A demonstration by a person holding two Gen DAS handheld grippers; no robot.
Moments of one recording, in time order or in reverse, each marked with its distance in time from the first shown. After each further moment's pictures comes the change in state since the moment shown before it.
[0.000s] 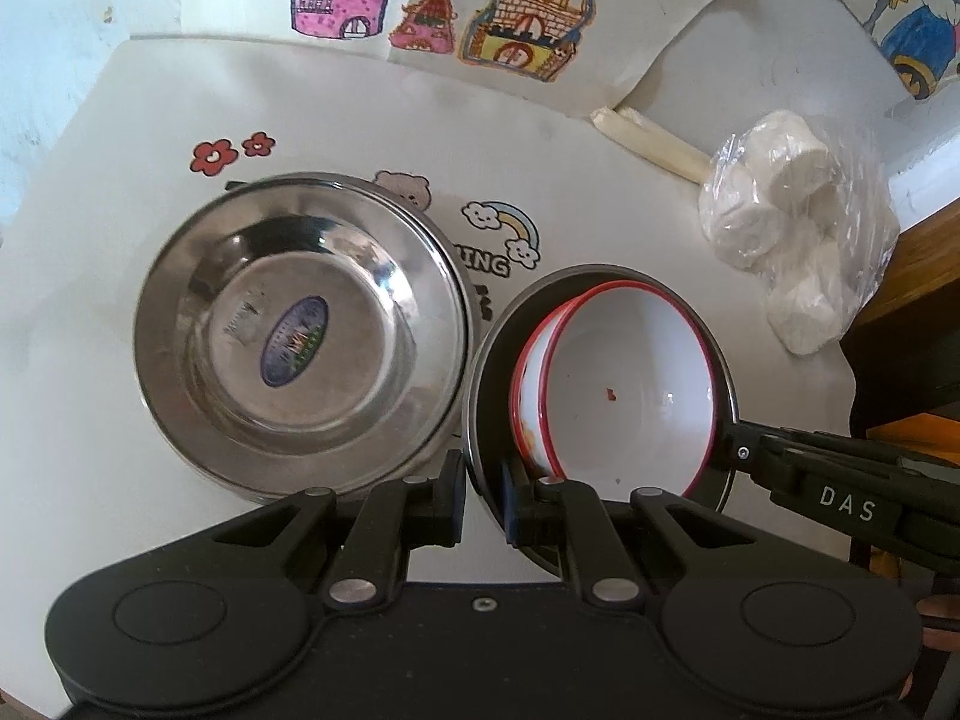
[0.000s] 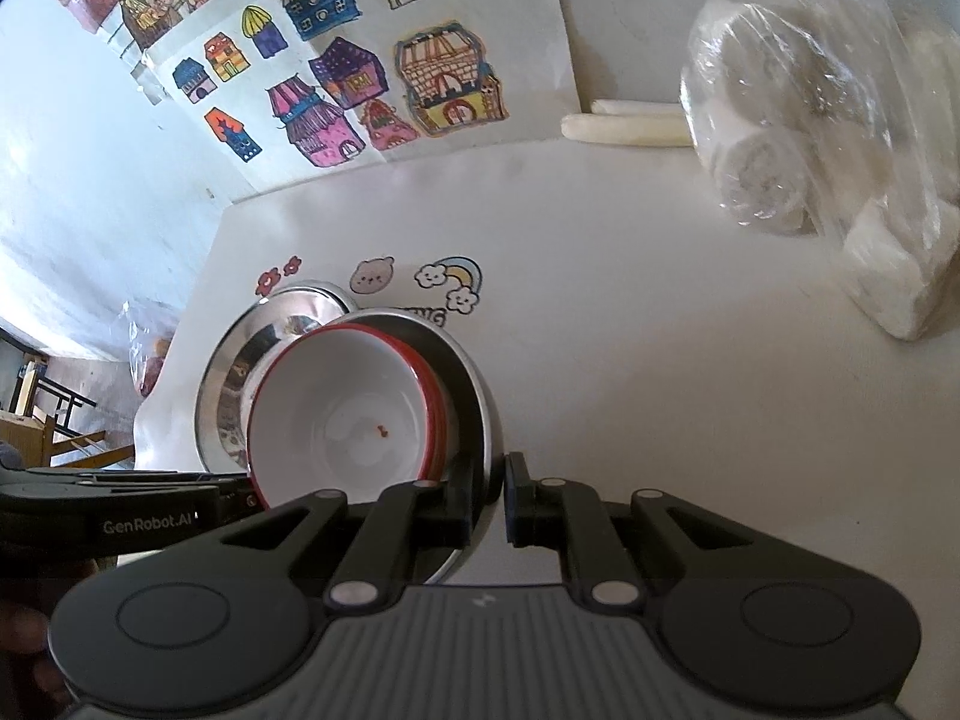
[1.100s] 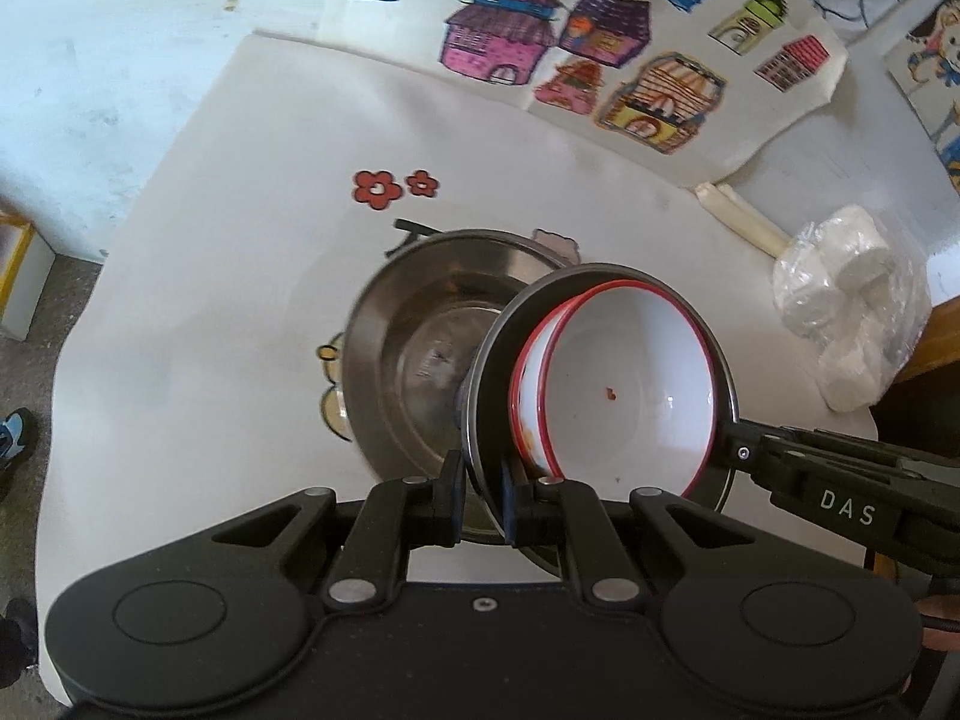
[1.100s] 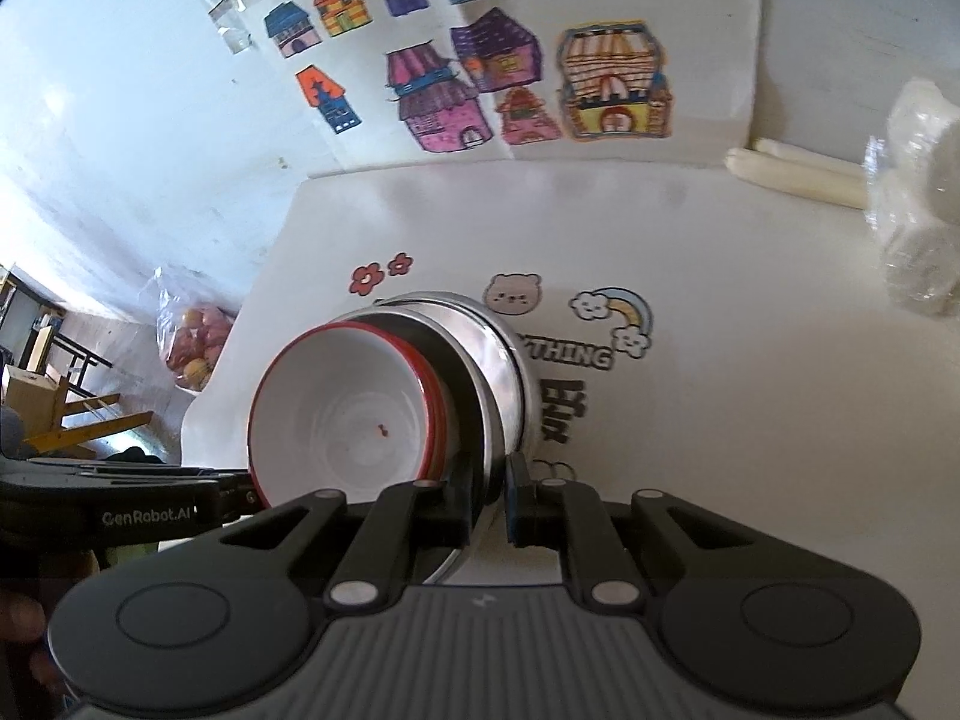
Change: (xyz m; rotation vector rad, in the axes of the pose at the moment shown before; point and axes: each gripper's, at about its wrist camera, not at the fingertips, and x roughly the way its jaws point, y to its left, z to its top) left arm -0.038 0.090 0.022 -0.088 -0.018 0.016; right arm 0.037 0.092 0.026 -0.102 0.035 0.031
